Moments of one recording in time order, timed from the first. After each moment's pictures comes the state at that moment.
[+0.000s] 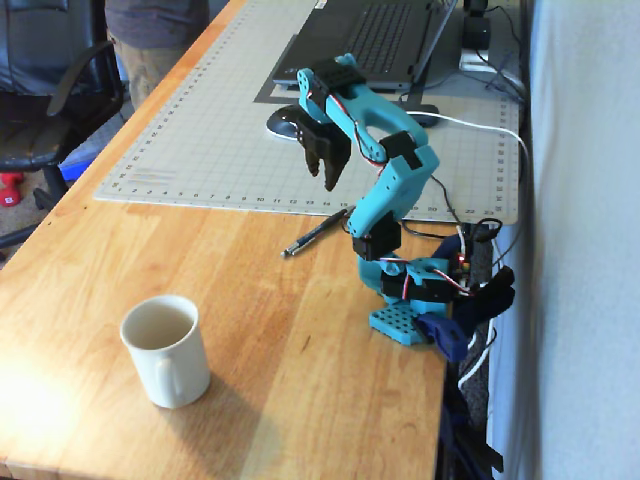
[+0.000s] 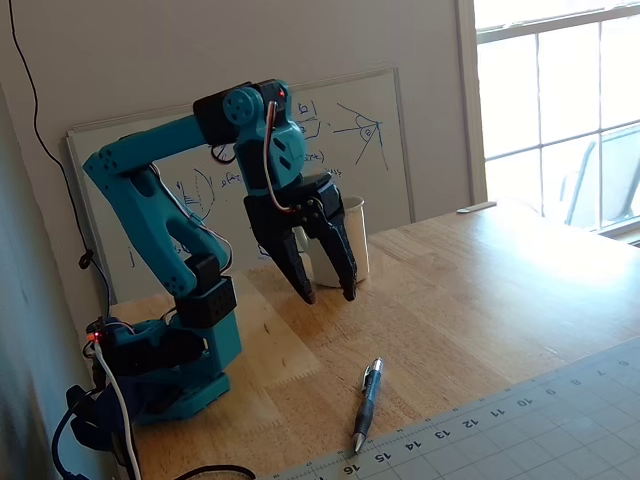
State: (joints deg) arm 50.4 121.3 113.0 88.4 -7.4
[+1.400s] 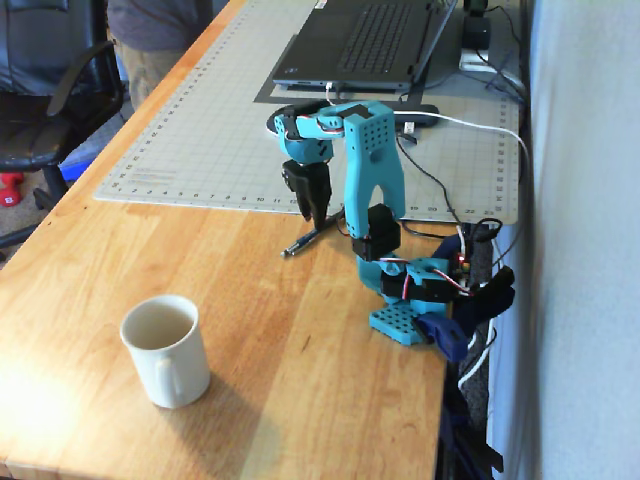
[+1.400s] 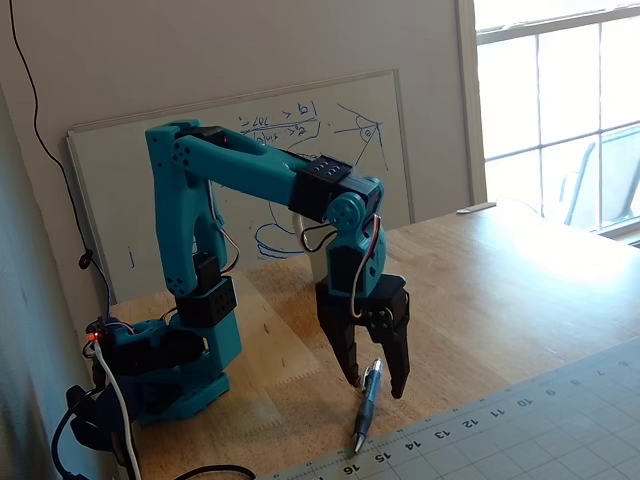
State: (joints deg) arm 48.6 86.1 113.0 66.7 -2.1
